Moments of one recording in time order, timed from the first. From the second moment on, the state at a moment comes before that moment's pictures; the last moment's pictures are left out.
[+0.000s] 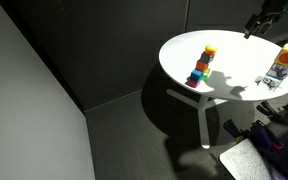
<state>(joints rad) -0.14 -0.08 -0.14 -2.45 -0.05 2.52 -0.11</state>
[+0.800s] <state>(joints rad) -0.19 0.10 -0.18 -2.26 0.04 2.37 -0.19</state>
